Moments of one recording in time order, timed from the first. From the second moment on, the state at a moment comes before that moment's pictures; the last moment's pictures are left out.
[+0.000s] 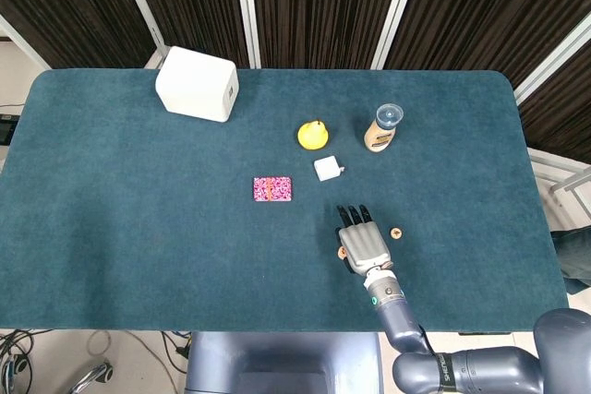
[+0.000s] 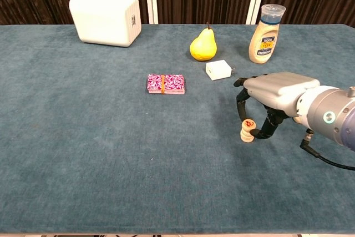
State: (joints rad) left arm -0.03 -1.01 -0.17 -1.63 1.17 1.45 0.01; right arm 0.77 -1.63 0.12 -1.79 -0.66 1.25 -0.93
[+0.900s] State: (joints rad) left arm -0.03 -1.02 -0.17 -1.63 1.17 1.45 0.02; right arm 0.77 -1.63 0.10 -1.80 -0.66 1.25 -0.92
